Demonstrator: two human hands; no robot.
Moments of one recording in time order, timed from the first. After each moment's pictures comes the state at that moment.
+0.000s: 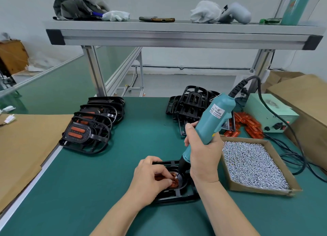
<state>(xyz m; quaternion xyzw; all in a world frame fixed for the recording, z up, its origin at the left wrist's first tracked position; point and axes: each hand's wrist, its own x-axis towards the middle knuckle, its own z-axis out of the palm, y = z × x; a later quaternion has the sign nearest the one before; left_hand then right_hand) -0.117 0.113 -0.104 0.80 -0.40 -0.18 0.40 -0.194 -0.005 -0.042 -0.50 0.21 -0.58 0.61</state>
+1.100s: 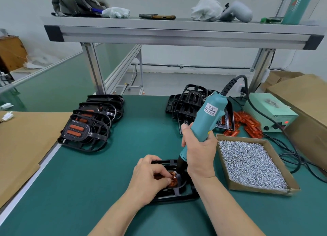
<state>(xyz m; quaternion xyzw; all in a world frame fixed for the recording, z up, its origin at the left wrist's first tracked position) -0.120 0.113 -0.104 0.81 -0.38 -0.18 0.41 -0.187 -0.011 -0.052 -0.53 0.22 -0.54 0.61</state>
